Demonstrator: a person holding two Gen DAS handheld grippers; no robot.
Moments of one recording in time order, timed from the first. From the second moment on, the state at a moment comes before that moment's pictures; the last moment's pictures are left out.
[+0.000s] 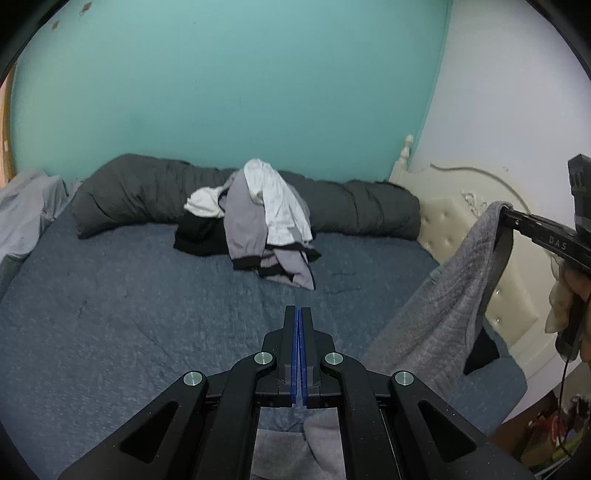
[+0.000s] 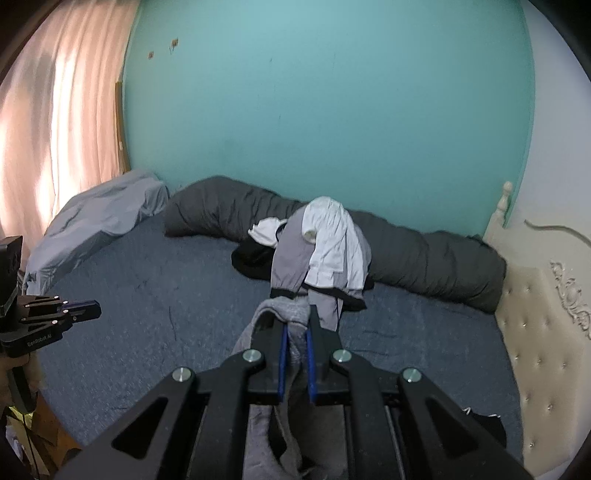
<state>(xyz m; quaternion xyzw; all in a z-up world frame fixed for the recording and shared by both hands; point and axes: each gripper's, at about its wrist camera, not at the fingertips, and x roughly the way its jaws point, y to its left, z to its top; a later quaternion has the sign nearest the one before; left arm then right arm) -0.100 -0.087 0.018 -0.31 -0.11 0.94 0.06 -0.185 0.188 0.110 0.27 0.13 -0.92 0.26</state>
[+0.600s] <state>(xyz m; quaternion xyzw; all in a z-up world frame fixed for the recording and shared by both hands) -0.151 -0.011 -0.122 -0.38 -0.12 0.90 0.15 -0.254 0.184 0.019 0.34 0.12 -0.89 0.26</state>
